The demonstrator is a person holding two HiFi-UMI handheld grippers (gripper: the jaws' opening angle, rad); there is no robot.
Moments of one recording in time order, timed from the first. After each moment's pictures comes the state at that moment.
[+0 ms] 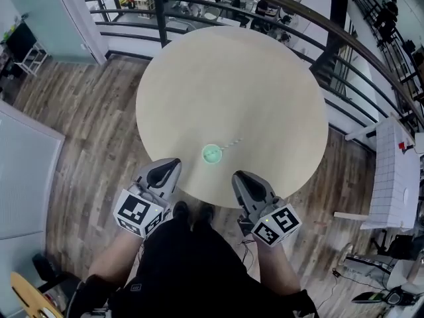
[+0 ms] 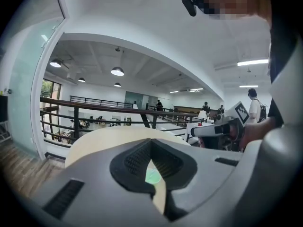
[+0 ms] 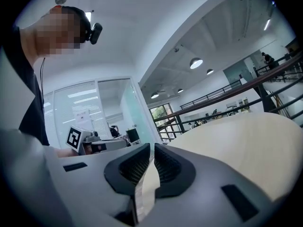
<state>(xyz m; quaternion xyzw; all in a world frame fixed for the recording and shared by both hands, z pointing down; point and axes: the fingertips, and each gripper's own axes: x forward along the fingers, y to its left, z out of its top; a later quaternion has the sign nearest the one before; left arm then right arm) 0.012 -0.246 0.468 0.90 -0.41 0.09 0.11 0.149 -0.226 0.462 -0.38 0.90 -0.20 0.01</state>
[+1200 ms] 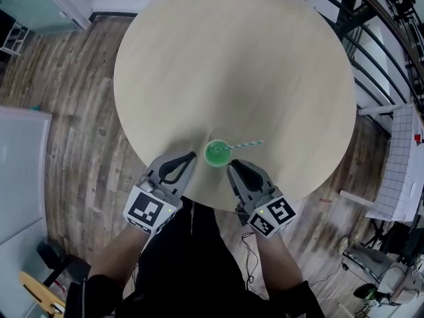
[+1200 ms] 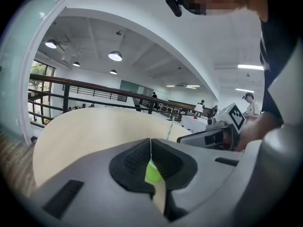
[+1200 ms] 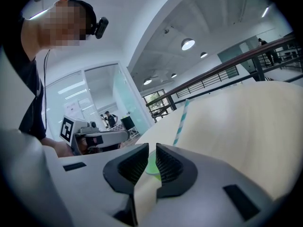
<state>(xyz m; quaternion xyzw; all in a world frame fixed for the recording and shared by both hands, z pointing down) 0.051 -0.320 0.614 0.91 -0.35 0.12 0.17 0.136 -0.304 0.628 -0.38 0.88 -0.27 -0.05</state>
